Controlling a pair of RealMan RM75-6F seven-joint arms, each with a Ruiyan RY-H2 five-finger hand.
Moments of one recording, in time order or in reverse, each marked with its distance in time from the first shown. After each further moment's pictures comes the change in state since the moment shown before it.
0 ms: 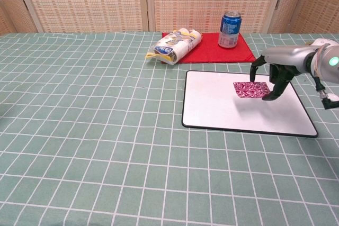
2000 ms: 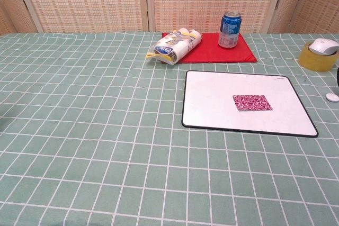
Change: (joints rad) left arm -0.007 0.004 0.018 -0.017 0.021 -0.005 -0.008; right arm -0.126 0.006 -0.092 0.511 -0.104 -0.230 0.316
